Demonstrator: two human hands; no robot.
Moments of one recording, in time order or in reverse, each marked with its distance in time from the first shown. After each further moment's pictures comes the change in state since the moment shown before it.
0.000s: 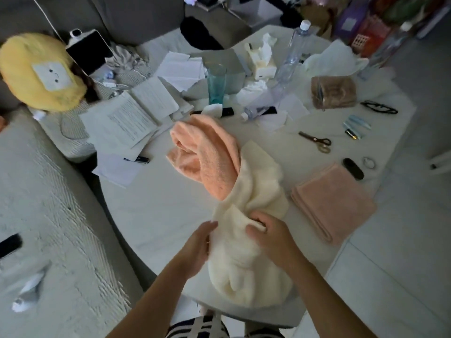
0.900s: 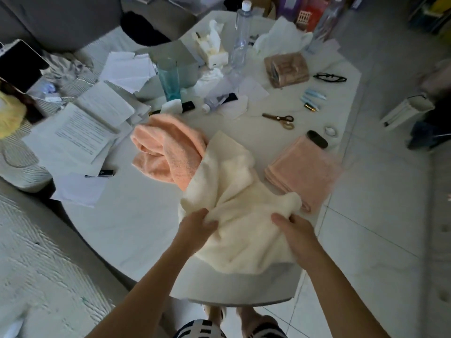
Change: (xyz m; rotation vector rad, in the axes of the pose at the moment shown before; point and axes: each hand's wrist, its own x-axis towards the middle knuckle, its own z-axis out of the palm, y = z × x) left_hand 0.032 0.017 0.013 1.059 0.213 0.242; right_hand -0.051 0.043 -0.035 0.444 0.390 0.576
